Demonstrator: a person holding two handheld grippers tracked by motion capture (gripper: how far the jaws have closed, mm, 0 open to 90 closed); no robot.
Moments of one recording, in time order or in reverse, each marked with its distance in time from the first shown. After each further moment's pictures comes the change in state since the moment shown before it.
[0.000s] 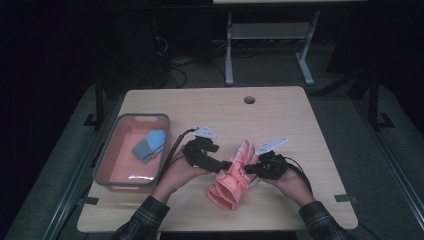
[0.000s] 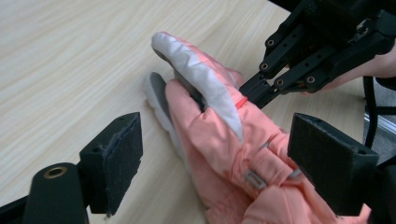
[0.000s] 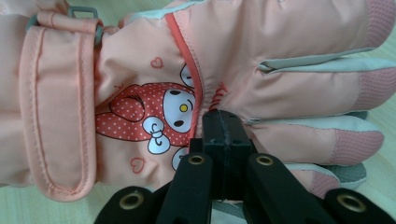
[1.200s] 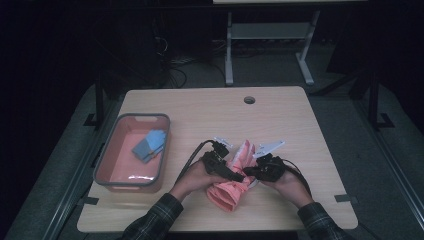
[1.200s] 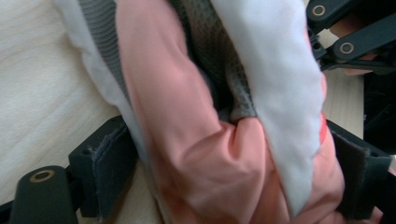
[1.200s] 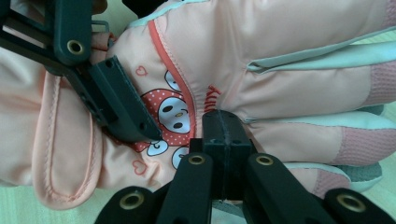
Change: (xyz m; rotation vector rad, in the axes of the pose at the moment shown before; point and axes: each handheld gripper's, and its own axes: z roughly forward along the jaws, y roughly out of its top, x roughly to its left) left arm 0.020 -0.021 0.079 0.176 -0.221 -0.157; right arm 0.004 -0.003 0.007 0.026 -0.013 -0.022
